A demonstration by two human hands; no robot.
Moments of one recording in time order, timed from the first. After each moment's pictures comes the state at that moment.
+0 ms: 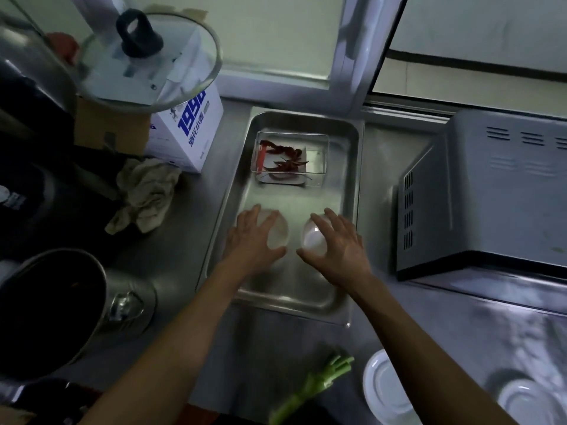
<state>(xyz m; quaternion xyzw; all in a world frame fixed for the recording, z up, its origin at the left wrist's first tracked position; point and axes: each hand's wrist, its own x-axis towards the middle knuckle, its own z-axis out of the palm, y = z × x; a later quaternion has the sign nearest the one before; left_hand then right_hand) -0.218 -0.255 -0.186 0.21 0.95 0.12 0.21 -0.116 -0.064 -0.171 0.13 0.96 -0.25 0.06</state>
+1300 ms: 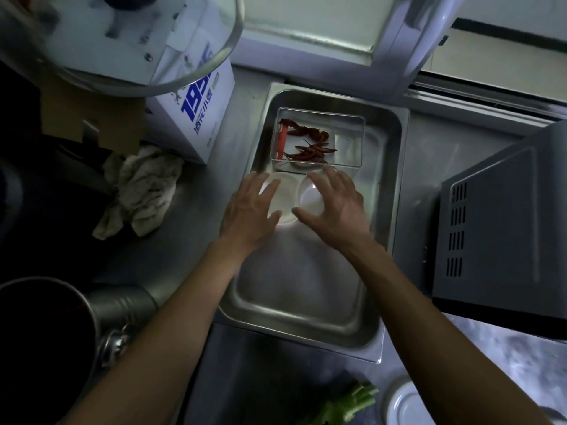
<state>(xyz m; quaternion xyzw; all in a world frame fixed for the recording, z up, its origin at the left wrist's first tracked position) -0.313 -0.267 -0.204 0.24 0.95 0.16 0.11 -0.254 -0.080 -0.203 0.09 0.97 -0.21 0.01</state>
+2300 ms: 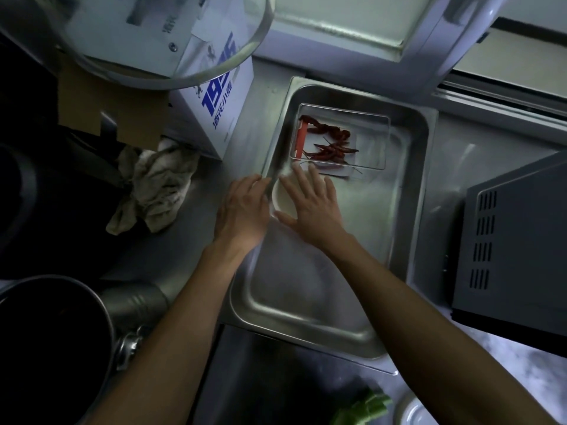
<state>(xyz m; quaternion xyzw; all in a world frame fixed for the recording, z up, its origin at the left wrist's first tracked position) -0.316 -0.295 -0.176 0.16 0.95 0.24 0.09 -0.296 -0.130 -0.257 -0.03 0.99 -0.09 0.09</state>
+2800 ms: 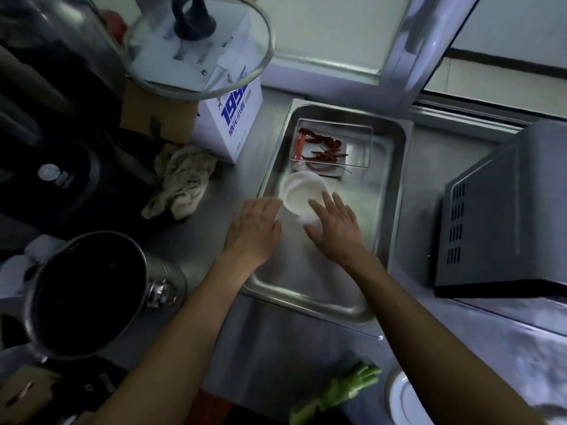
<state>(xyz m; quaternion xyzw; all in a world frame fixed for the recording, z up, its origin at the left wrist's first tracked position) -0.240 -0.303 -0.158 0.20 0.96 0.15 0.08 -0.201 -0.110 -0.206 0.04 0.98 -0.19 0.09</state>
